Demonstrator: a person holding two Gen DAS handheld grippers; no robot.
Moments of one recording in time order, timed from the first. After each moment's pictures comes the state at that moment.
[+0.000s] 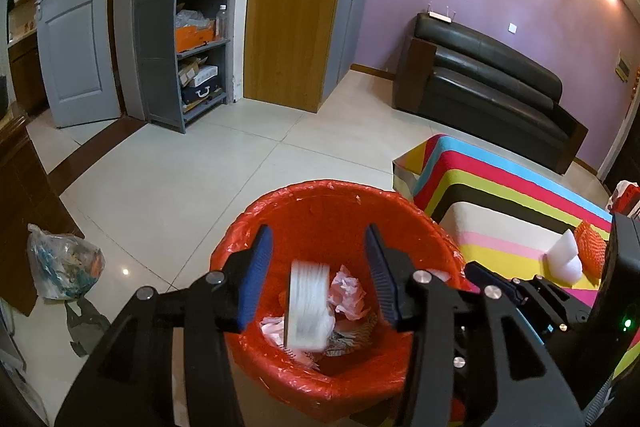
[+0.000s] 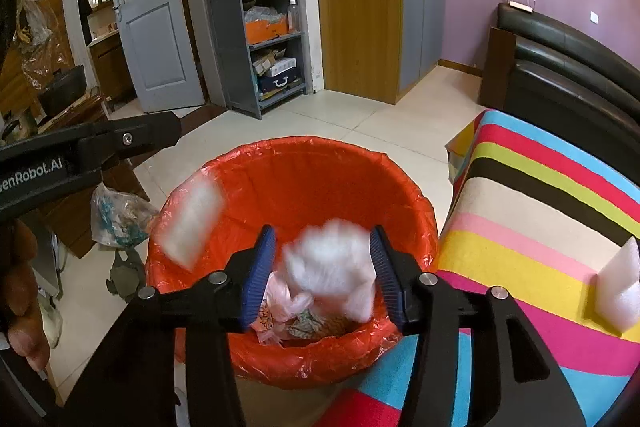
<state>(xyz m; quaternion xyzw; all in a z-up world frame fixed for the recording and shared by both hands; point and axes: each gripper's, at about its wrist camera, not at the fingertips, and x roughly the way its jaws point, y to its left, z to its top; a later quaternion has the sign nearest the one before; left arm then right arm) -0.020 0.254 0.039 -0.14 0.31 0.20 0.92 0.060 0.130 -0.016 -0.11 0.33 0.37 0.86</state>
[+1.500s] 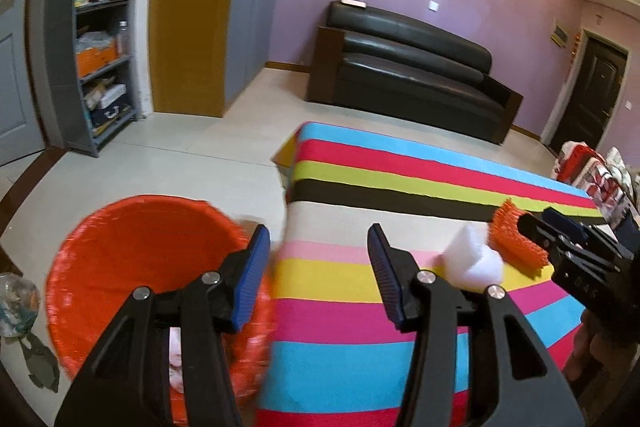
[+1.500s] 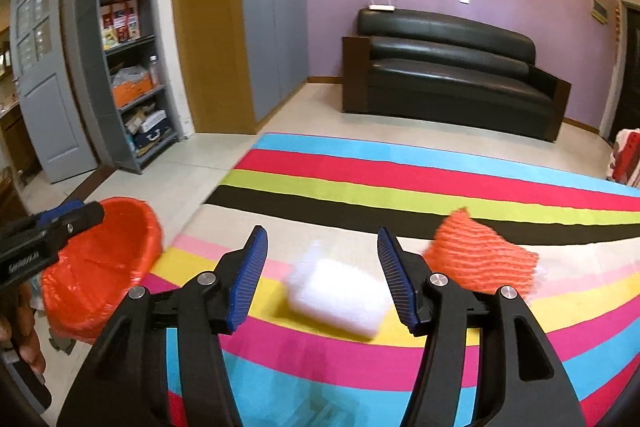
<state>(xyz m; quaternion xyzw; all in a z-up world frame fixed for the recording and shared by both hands) 0.089 0.094 0.030 -0.11 0.31 0.06 0.94 0.149 -0.118 0.027 -0.04 0.30 0.17 0.94</state>
